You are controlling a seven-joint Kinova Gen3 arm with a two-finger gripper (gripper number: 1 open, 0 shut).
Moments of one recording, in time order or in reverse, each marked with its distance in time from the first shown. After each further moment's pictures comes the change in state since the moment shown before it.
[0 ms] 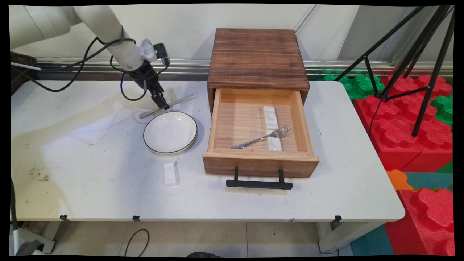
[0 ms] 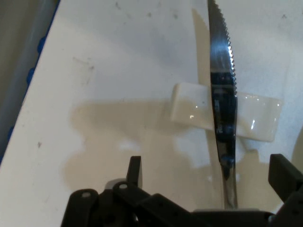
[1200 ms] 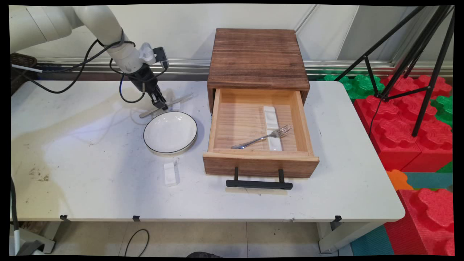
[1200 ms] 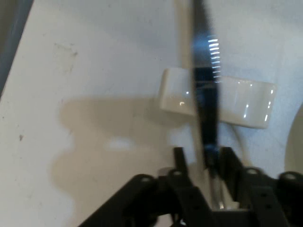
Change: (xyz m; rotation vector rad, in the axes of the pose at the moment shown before) arm -0.007 -0.003 0.008 -0.037 -0.017 0.007
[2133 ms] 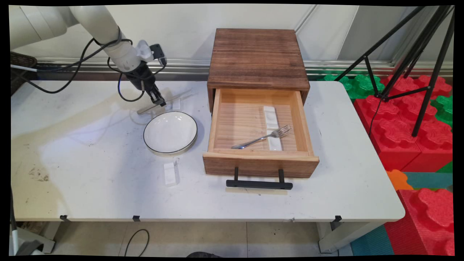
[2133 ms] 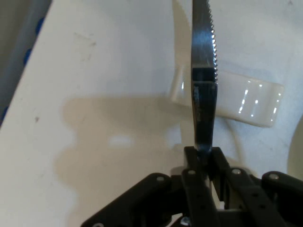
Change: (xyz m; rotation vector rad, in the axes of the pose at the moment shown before) arm -0.004 0.003 -0.010 0.027 0.009 -0.068
